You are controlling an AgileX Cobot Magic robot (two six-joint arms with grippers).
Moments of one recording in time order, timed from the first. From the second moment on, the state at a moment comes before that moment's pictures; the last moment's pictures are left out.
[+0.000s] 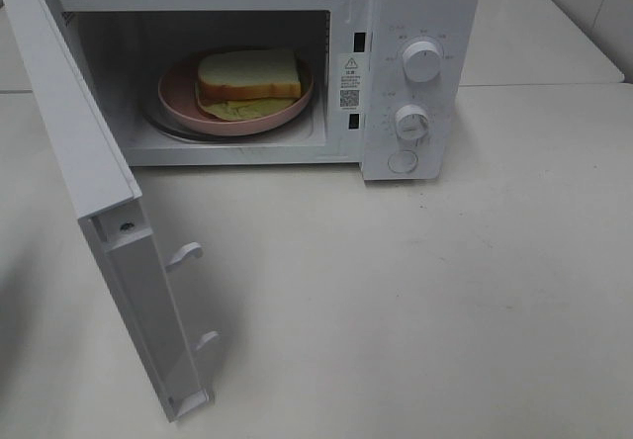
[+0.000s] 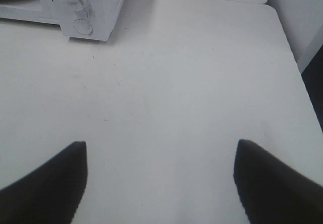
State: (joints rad) left arm 0.02 1.11 -0.22 0.03 -0.57 0.05; right arm 0.16 0.00 -0.50 -0.12 1.04 0.03
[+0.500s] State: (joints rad) left arm -0.12 1.45 -0.29 0.20 -0.83 -0.06; right arm 0.16 0.00 -0.50 -0.12 1.04 0.03
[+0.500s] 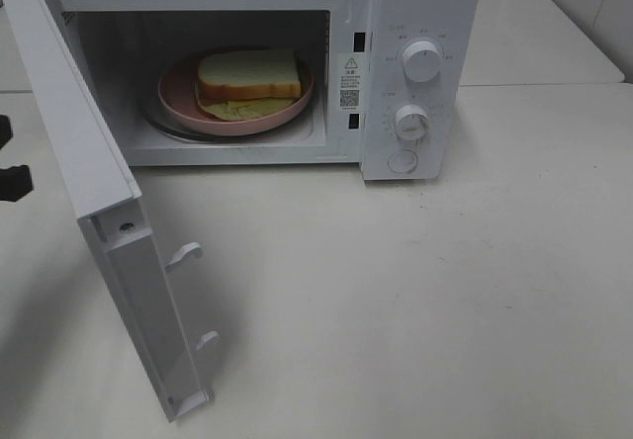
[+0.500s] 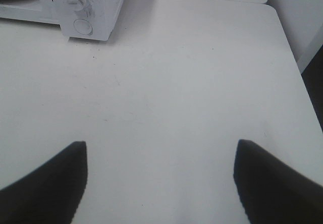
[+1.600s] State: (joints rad) left arm -0.64 1.84 -0.66 -0.27 -0.89 0.10; right arm 0.16 0.00 -0.50 -0.12 1.04 0.03
